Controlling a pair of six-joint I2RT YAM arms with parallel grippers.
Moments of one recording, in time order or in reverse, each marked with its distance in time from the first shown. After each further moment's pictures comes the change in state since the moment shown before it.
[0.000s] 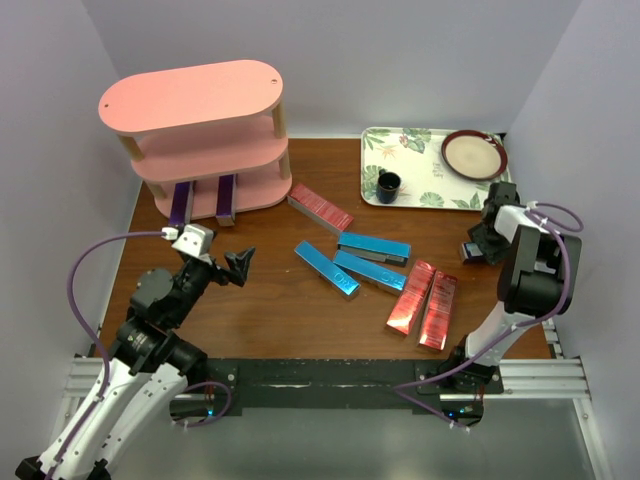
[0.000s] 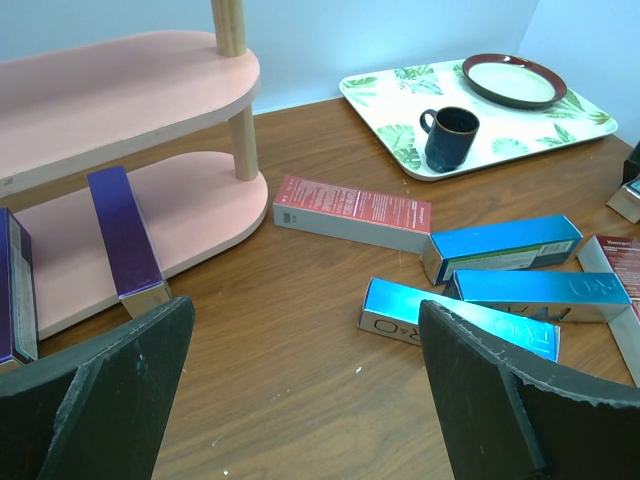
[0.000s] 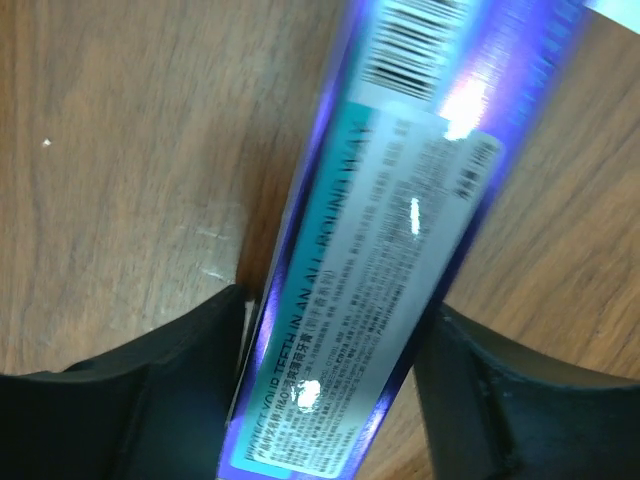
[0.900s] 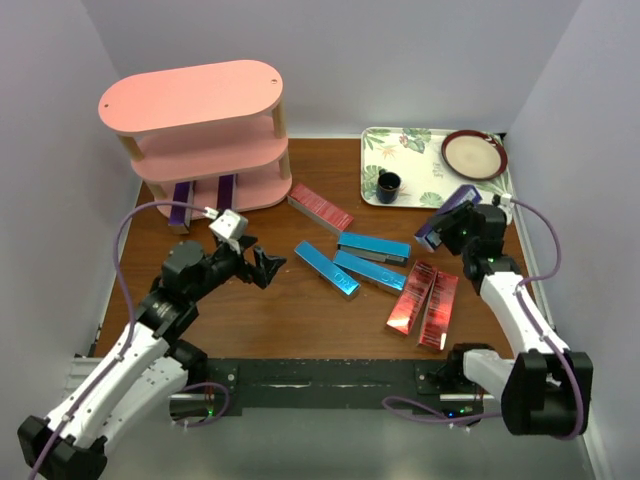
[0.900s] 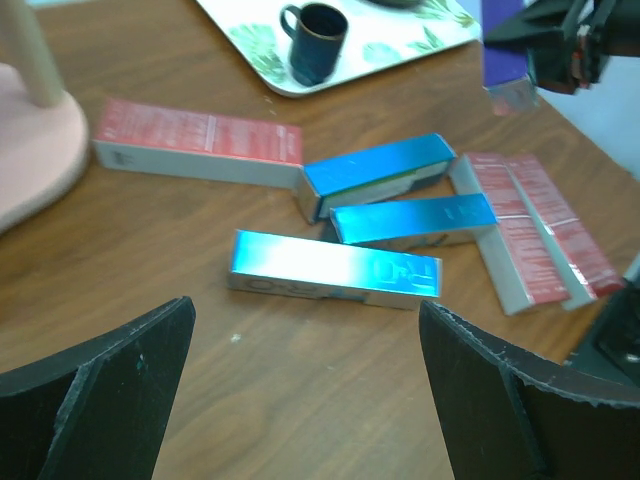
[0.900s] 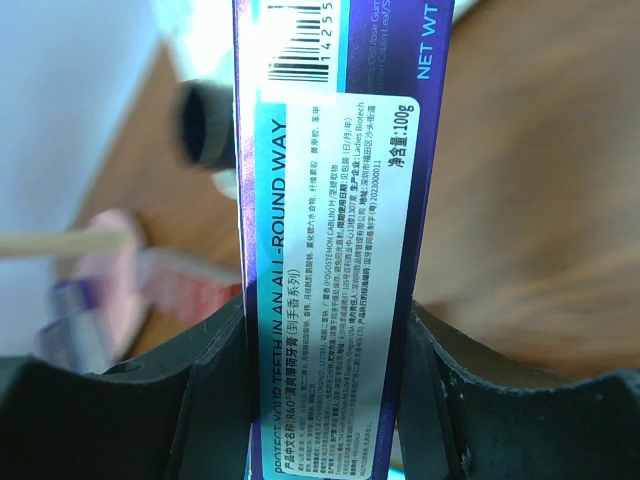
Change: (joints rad) left arm -0.001 0.264 0.013 0.084 0.290 -0.111; right arm 0.235 -0.686 -0.438 0.426 -0.377 0.011
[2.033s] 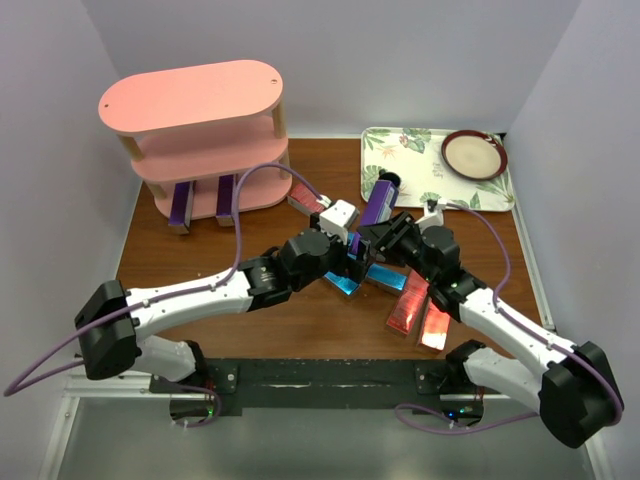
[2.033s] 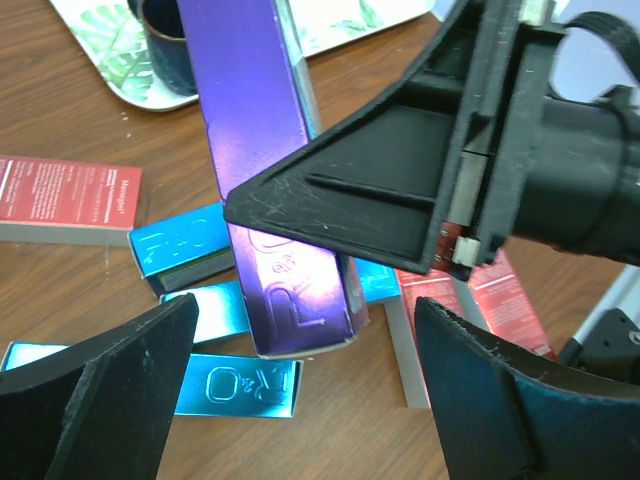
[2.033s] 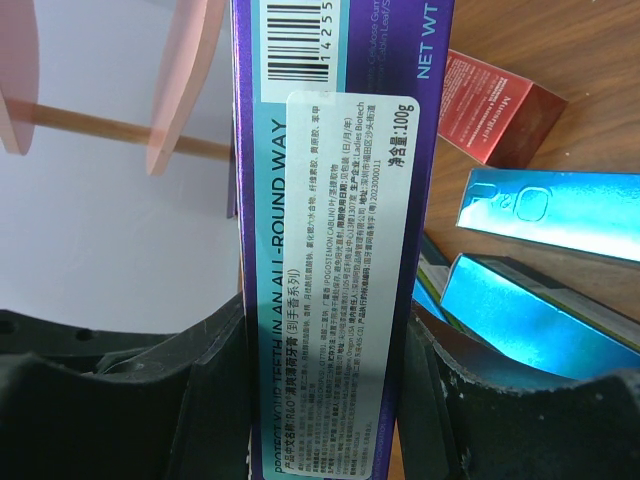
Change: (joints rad) left arm -0.583 0.747 0.408 0.213 -0.510 -0.182; right arm 0.552 -0.076 -0.127 0.380 -0.032 0.208
